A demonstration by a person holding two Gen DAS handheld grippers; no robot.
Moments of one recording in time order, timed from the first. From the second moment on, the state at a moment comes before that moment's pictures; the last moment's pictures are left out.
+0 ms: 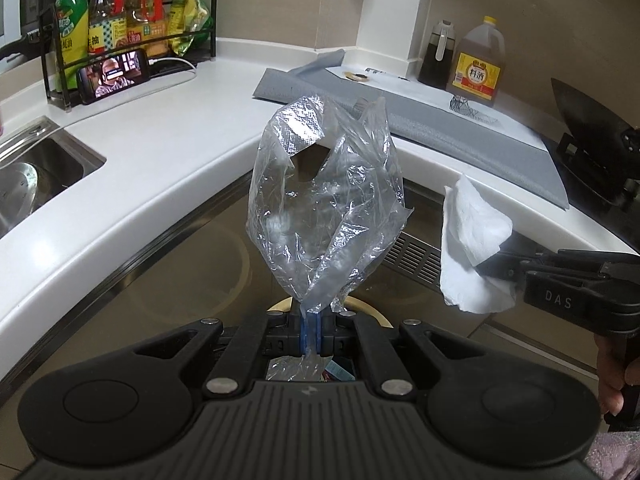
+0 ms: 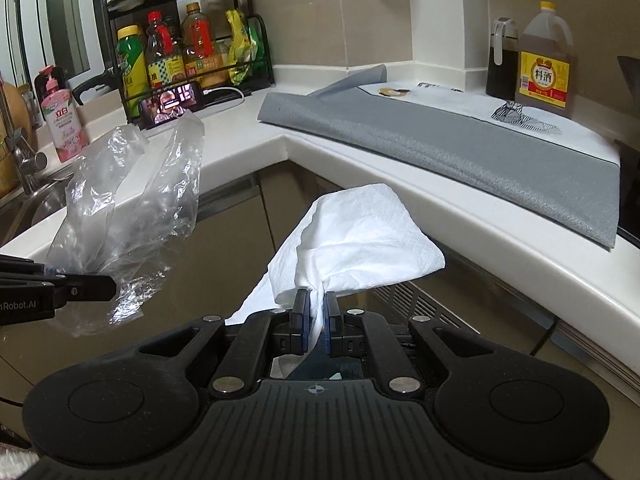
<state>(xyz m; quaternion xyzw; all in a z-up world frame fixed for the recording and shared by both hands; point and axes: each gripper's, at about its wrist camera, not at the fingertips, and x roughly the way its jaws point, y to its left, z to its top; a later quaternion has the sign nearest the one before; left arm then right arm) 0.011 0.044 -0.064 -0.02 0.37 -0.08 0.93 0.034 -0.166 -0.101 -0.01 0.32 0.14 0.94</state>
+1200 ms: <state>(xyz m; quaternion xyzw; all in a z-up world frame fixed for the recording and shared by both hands) 0.027 0.037 -0.077 -0.01 0.39 -0.08 0.92 0.045 -0.156 -0.114 -0.02 0.35 0.14 0.93</state>
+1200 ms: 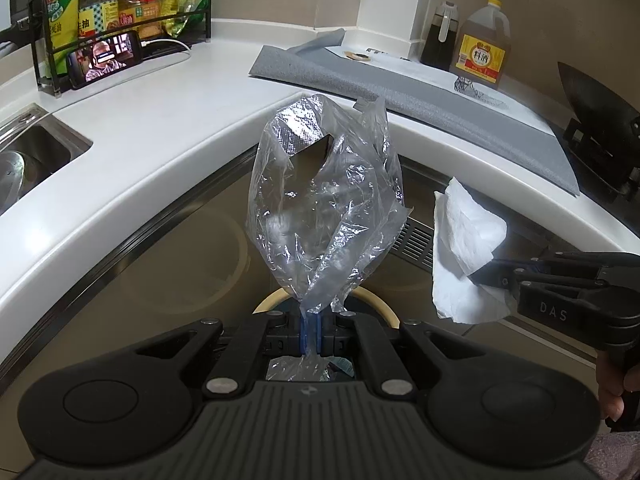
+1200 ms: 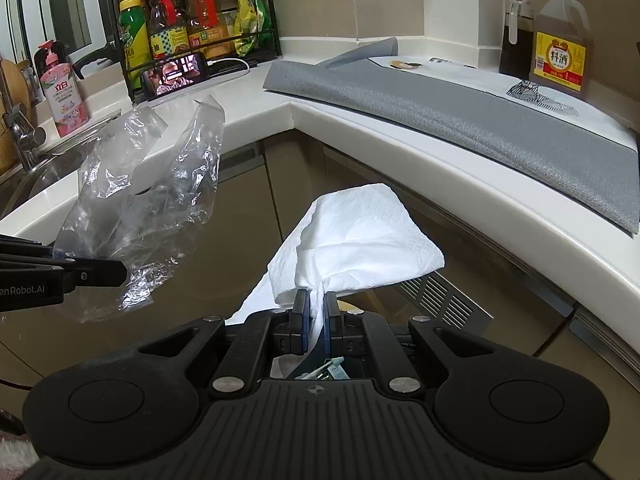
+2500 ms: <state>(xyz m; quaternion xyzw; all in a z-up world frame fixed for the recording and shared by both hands) 0.104 0.025 -0.158 -0.03 0.52 -0.08 0.85 0.093 -0.128 -0.175 -0.08 0.44 0.16 0.88</state>
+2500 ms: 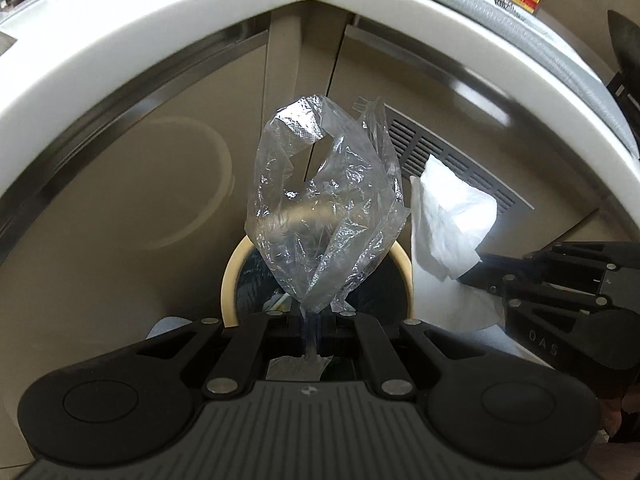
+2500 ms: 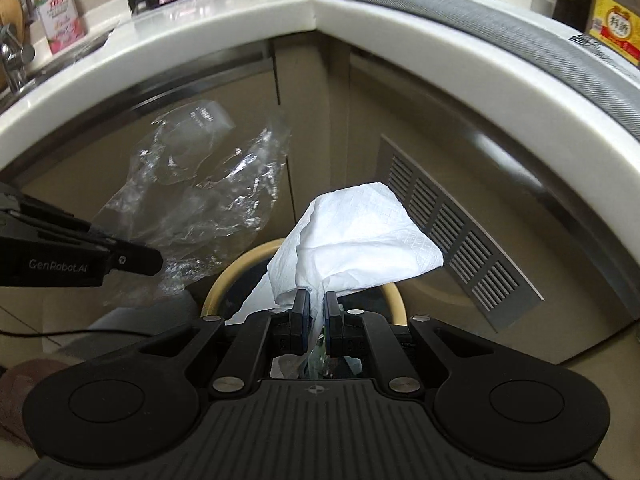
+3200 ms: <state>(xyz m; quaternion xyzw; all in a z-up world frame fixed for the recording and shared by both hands) 0.158 -0.004 -0.238 0.02 0.59 -0.06 0.80 0.145 -0.120 -0.246 -0.06 0.53 0.14 0.83</state>
